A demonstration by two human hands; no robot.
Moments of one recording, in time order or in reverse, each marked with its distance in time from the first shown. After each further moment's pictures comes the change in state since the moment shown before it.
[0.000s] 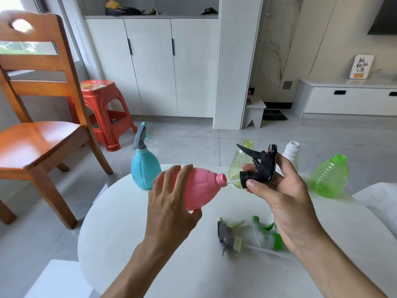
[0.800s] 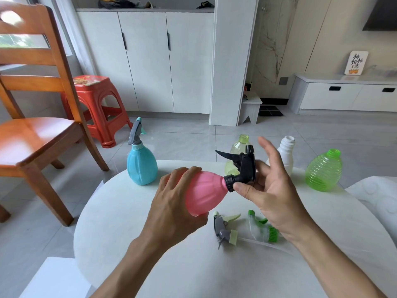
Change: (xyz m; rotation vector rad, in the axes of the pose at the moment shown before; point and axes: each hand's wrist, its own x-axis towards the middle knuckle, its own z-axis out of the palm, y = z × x) left_hand -0.002 0.006 -0.005 -0.178 -0.156 0.069; right_hand 0.002 0.003 -0.005 -0.246 -0.152 -0.031
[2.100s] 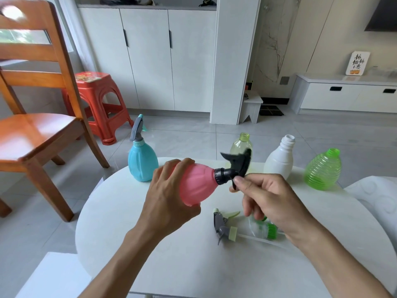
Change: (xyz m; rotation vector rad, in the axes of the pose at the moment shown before) left_hand 0.004 -0.012 -0.004 0.004 0.041 -0.034; right_hand -0.009 -0.012 0.000 -0.172 -0.139 0.306
